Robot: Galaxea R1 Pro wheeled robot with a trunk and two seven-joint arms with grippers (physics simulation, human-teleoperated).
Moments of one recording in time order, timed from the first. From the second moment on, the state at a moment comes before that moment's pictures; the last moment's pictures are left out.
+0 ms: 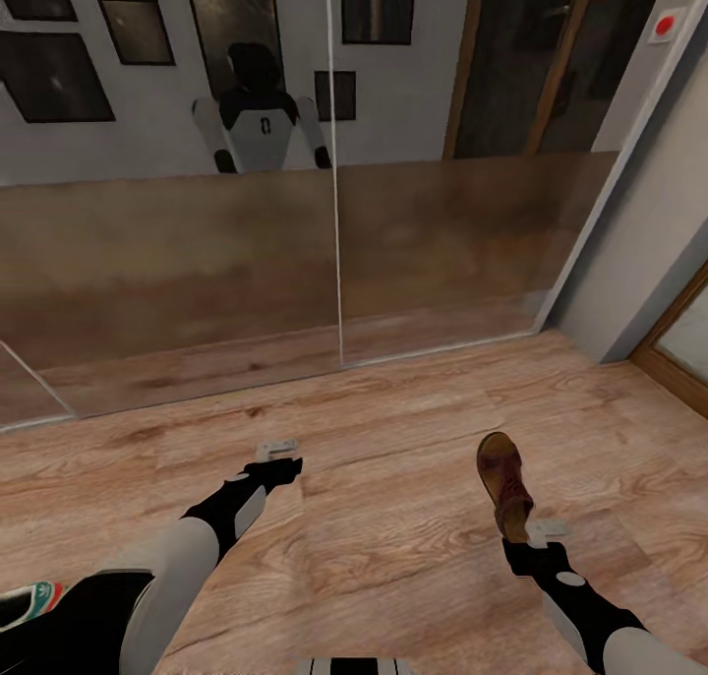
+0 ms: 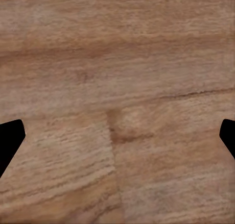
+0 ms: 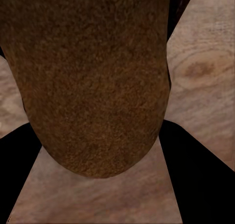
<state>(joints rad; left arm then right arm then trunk) -0.90 -0.09 0.04 -0.18 0.08 0.03 0.01 -0.61 -0.19 0.14 -0.23 -0.11 -0.13 -0.03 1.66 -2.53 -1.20</state>
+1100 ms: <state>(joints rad) -0.90 -0.09 0.04 -0.18 0.08 0.03 0.01 -0.61 -0.19 0.15 -0.23 -0.11 -0.12 -0.03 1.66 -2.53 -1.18</state>
